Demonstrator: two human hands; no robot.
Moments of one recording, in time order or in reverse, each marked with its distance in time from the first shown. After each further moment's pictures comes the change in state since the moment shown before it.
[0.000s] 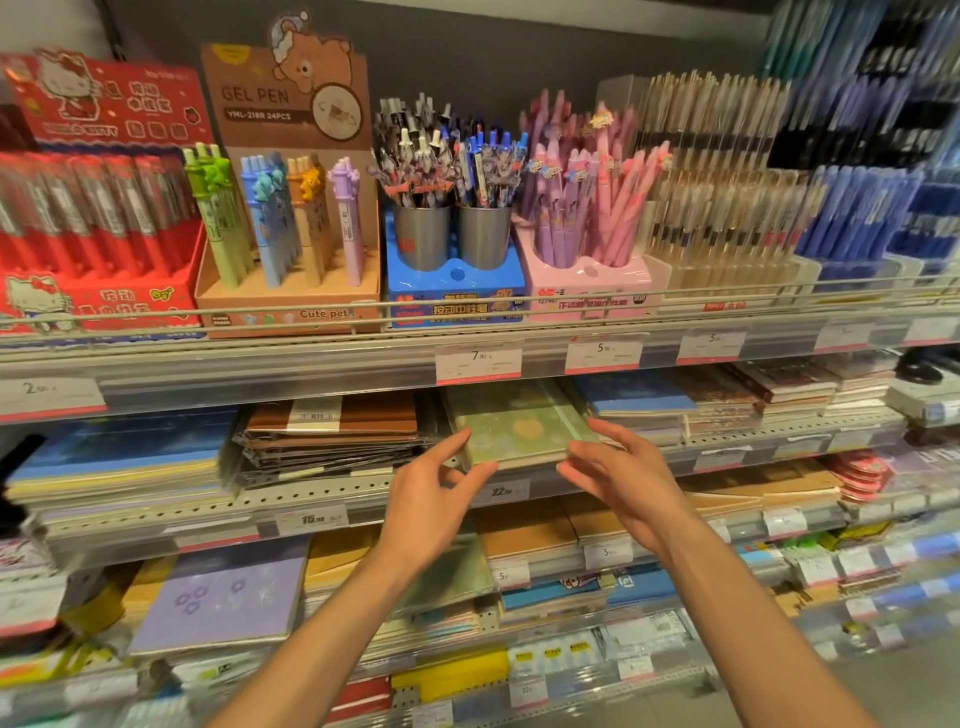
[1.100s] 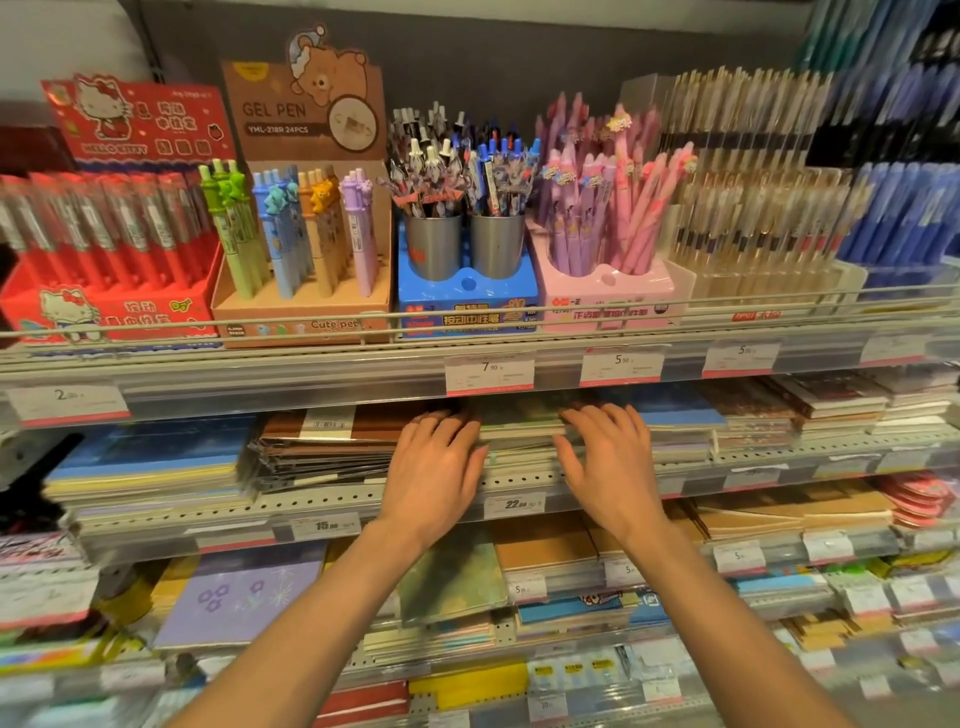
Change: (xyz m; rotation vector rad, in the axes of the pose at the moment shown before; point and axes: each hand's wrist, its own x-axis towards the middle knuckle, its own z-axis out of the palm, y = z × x) left_hand 0.048 -0.023 -0.003 0.890 0.142 0.471; right_hand 0.048 0.020 0.010 -1.423 0.203 -0.940
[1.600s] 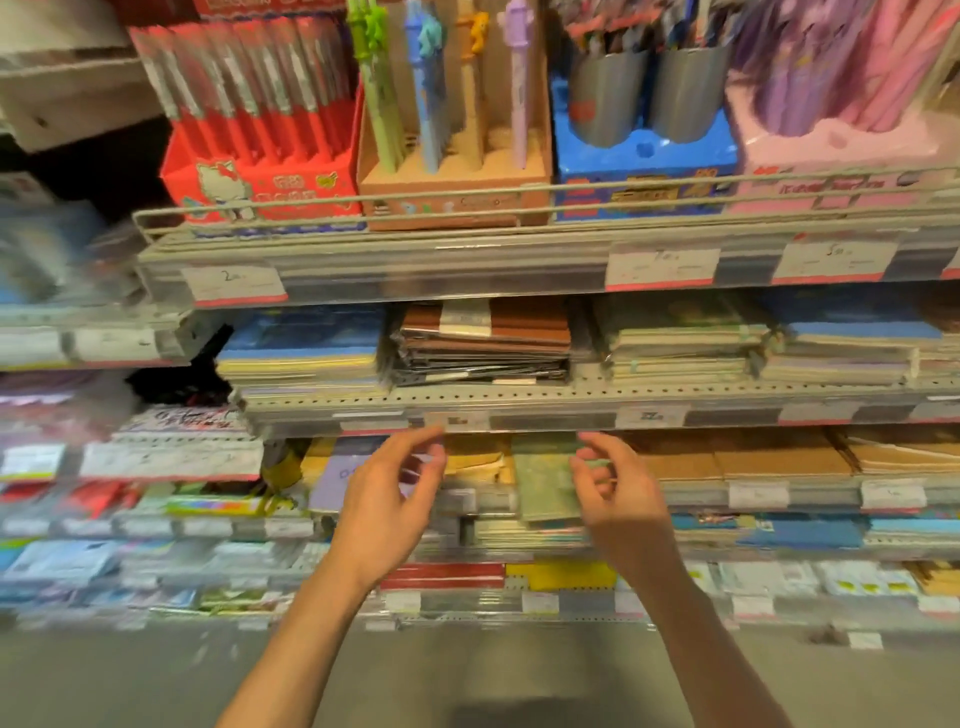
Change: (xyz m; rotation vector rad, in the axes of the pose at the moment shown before) left_hand -0.166 -0.103 -0.064 -0.592 -0.069 -0.510; right_hand -0.108 -0.135 0.058 0.733 -0.259 0.359
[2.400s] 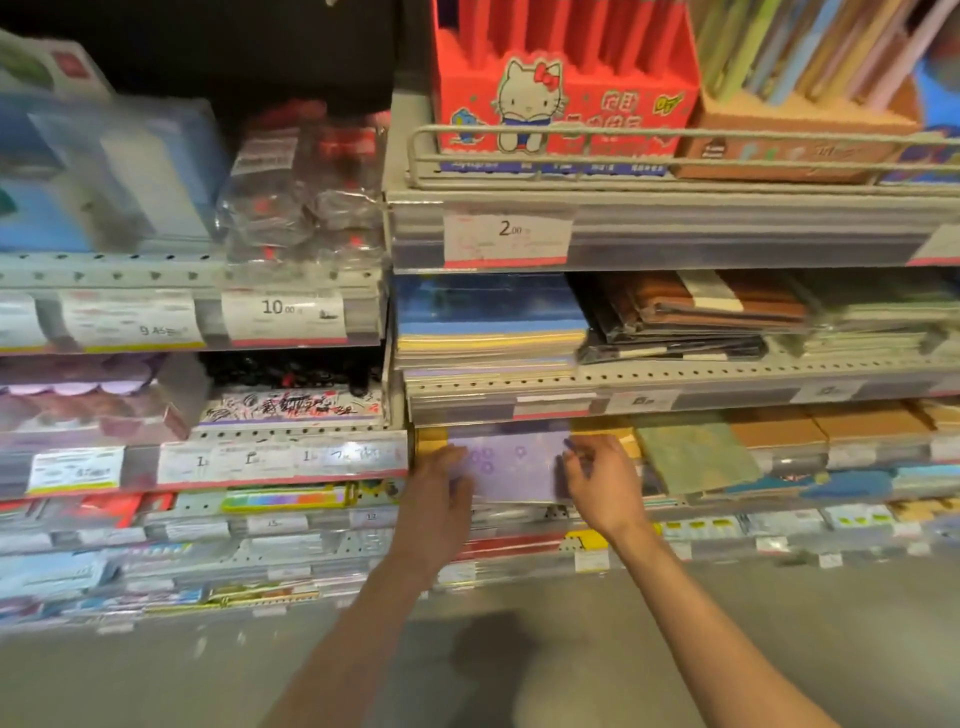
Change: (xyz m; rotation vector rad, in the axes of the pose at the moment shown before) left_hand 0.024 -0.219 -0.070 -0.029 -0.243 -0.197; right_hand 0.012 -0.040 0.237 -0.417 -0.041 0.245
